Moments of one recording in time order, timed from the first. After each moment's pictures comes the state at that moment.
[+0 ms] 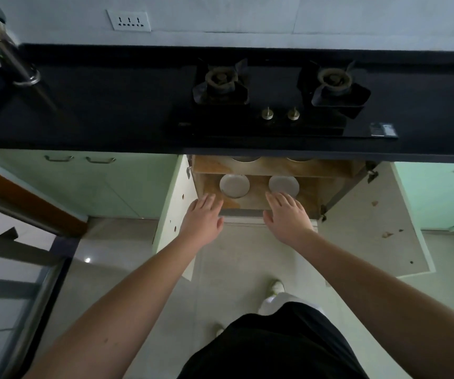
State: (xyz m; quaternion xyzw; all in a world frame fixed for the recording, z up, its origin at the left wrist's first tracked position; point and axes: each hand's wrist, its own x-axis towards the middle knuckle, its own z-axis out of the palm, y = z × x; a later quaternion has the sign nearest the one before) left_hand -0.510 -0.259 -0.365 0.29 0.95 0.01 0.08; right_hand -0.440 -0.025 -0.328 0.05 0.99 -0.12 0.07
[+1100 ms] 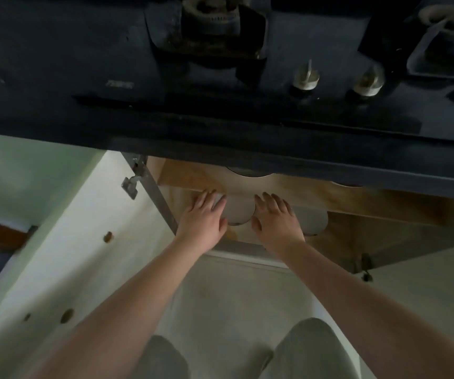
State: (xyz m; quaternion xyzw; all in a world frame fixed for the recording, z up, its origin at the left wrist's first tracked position) left_hand -0.727 -0.140 -0.633 0.23 0.97 0.02 0.05; right_hand -0.694 0.058 -0.634 -0.02 0.99 -0.09 0.08
